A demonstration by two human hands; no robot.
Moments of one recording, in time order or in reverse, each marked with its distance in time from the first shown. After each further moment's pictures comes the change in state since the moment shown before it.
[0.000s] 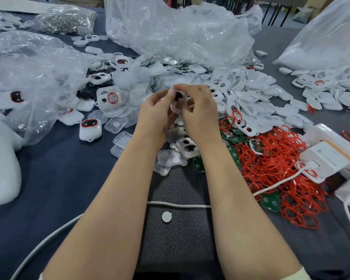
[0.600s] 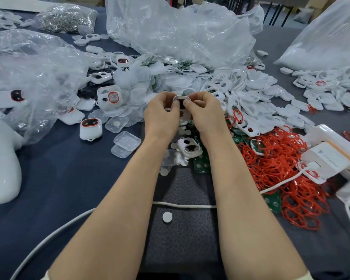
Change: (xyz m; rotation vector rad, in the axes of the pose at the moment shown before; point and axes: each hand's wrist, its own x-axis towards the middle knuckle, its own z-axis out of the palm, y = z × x) left_hand 0.003 -0.014 0.000 0.676 0.091 0.352; right_hand 0.007 0.009 -0.001 0.396 -0.010 0.401
